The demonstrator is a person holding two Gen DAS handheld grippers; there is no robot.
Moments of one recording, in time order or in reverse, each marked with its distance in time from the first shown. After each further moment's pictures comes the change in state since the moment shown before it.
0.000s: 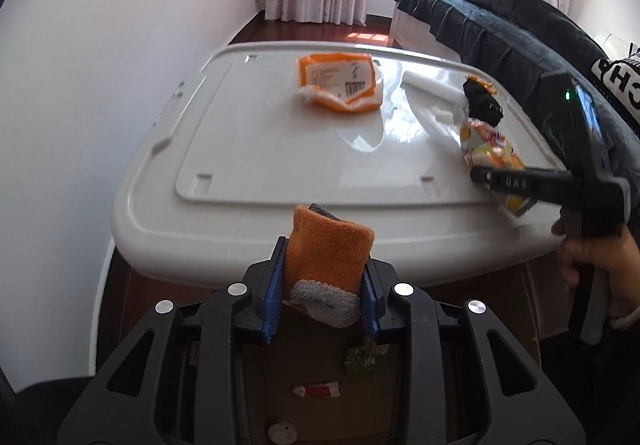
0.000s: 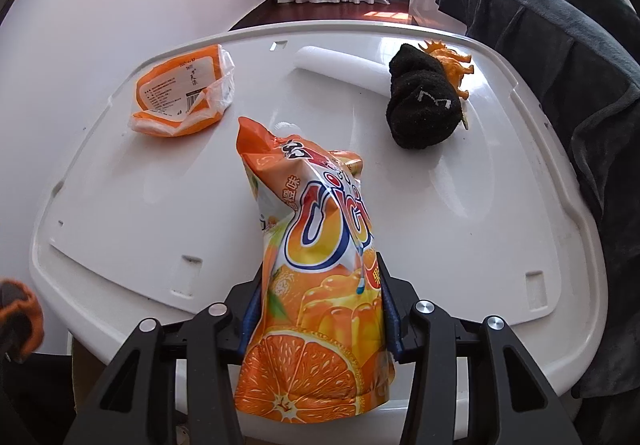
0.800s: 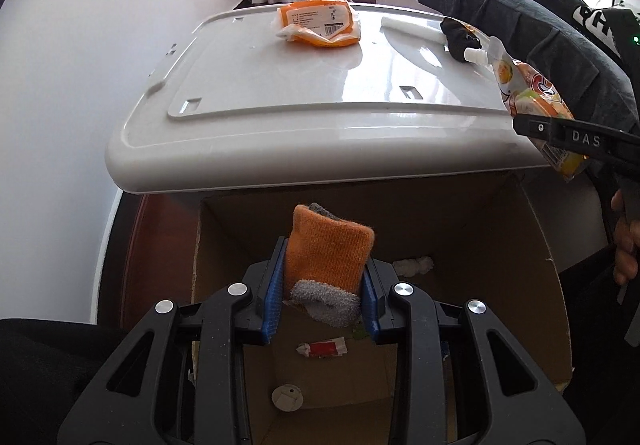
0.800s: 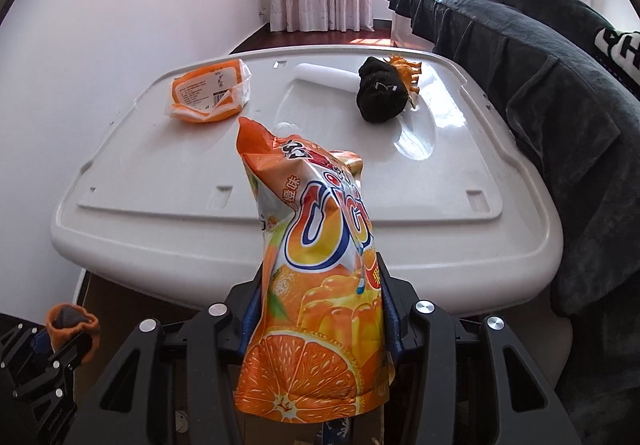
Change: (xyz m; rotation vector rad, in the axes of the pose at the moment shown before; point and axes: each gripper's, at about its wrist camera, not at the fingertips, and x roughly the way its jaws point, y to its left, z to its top) left arm -0.004 -0.016 -0.067 0.081 0.052 -0.009; right arm -0.076 0.000 -0.092 0.029 -0.108 -0.020
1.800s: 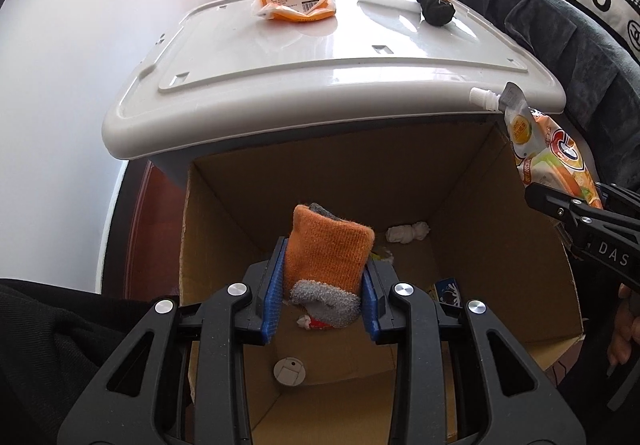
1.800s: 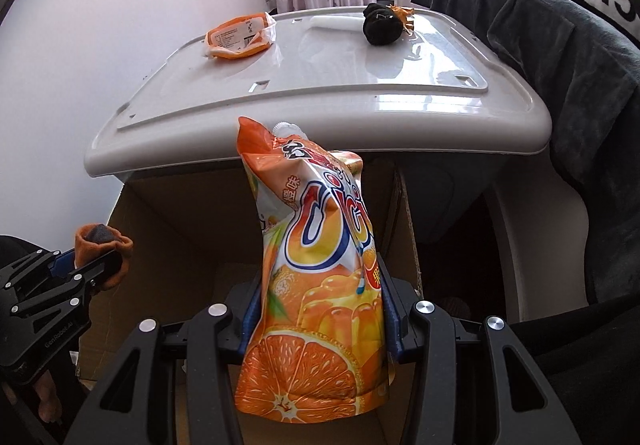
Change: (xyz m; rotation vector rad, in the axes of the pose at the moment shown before) left arm -0.009 -0.016 -0.030 0.058 0.049 -0.003; right arm -0.028 0.012 -0.096 0.030 0.053 0.052
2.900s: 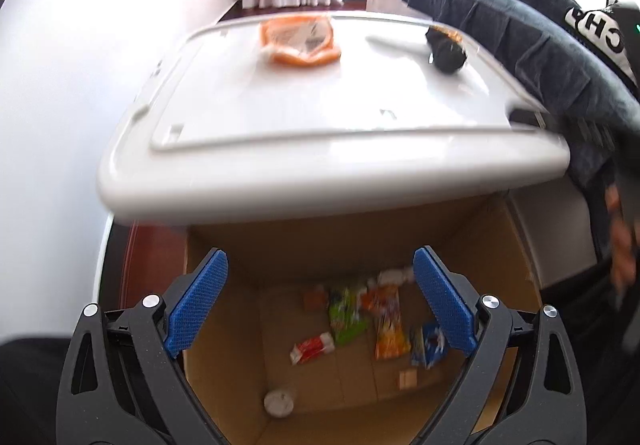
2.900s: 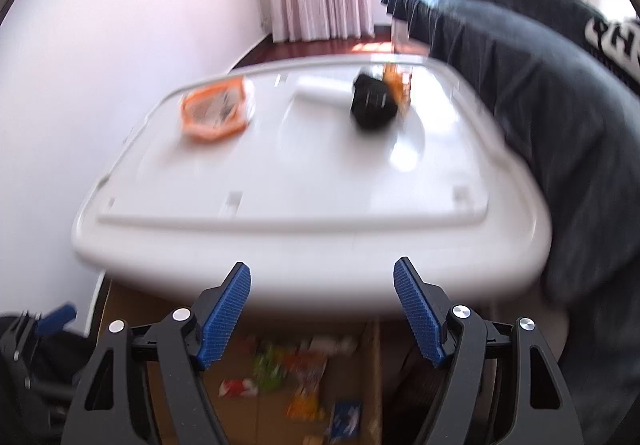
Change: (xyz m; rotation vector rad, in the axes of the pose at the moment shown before) left arm -0.001 0.001 0.065 -0.046 -0.061 -0.013; right arm 0.012 -0.026 0.154 -0.023 -0.124 -0.033
